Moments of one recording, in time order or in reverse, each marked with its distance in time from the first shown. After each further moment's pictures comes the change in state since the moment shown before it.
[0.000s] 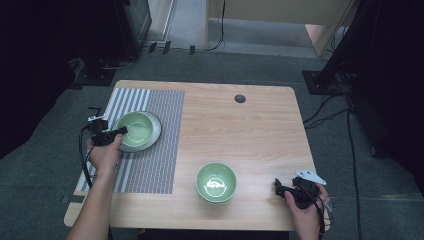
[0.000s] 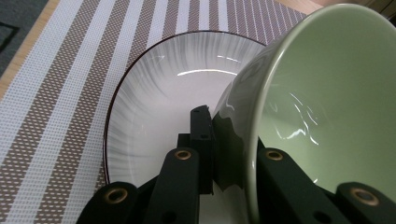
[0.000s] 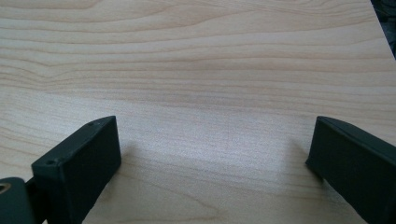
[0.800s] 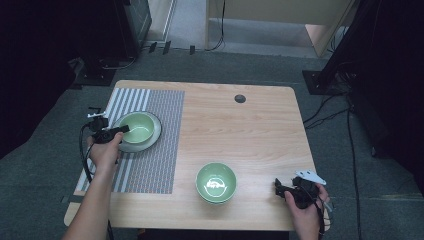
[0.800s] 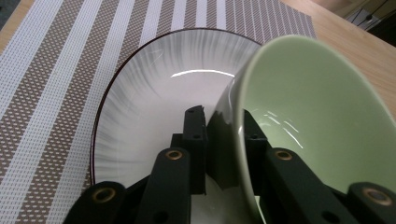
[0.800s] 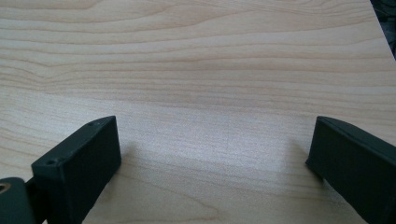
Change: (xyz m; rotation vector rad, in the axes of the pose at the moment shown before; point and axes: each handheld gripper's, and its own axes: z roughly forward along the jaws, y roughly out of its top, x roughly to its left) left arm 0.002 0.007 0.007 0.040 -0.020 -0.047; right arm 0.000 0.000 0.000 -0.001 0.000 0.000
